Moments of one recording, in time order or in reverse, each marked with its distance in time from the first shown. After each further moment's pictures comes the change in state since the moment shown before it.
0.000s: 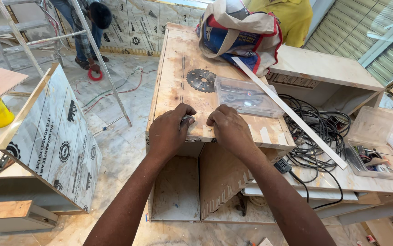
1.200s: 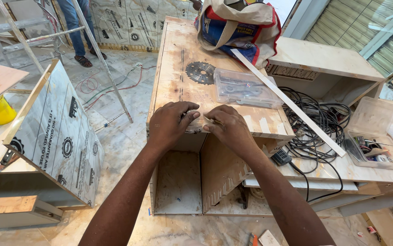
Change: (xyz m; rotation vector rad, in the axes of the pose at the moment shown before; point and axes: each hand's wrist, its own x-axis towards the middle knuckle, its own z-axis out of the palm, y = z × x) left_hand -0.003 -0.006 -0.001 -0.059 -0.061 0.079; right_hand -0.022 -0.014 -0.010 0.287 0.031 0.047
